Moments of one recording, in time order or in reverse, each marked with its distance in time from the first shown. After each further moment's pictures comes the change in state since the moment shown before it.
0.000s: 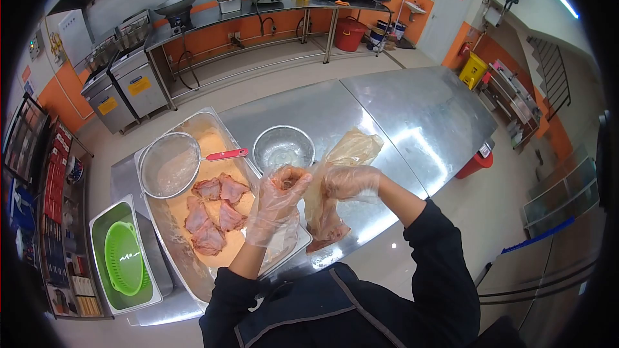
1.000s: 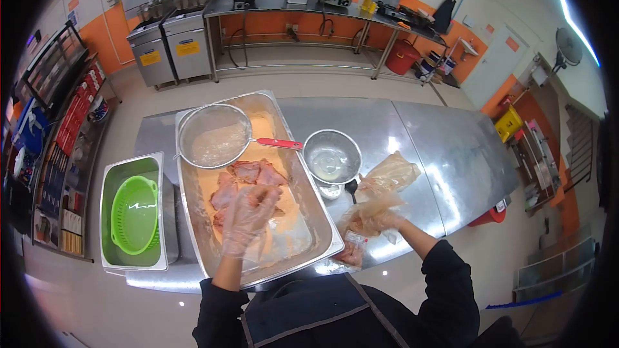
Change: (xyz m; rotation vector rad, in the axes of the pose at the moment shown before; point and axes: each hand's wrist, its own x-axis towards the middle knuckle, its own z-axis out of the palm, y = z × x) left_hand -0.074 -0.001 -0.117 0.302 0.308 -0.121; right_hand 0.021 0.045 0.108 0.273 -0.073 0.054
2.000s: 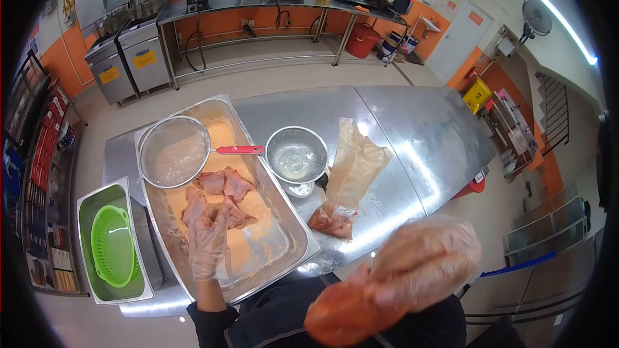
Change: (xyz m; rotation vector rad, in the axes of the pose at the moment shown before) left_hand -0.002 -0.046 -0.015 -0.083 0.109 -0.219; right_hand -0.124 -0.272 -0.128 0.040 0.752 -0.874
